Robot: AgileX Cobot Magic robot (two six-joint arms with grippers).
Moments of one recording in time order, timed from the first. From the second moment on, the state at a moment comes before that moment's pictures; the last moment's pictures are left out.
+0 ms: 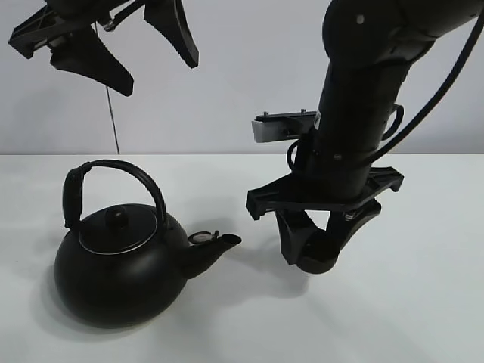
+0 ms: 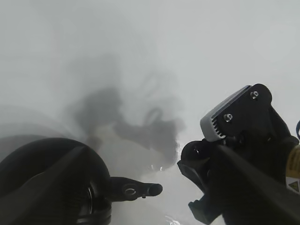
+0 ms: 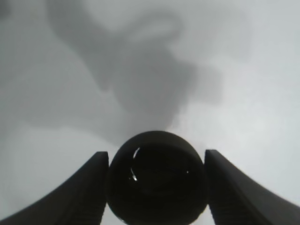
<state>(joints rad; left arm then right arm) -0.54 1.58 -1.29 -0.26 0.69 -0.28 0.52 1.92 -1.20 0.01 0.77 0.10</state>
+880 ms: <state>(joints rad) -0.54 1.58 -1.29 -0.26 0.69 -0.28 0.52 1.89 -1.21 0.18 0.79 -0.60</state>
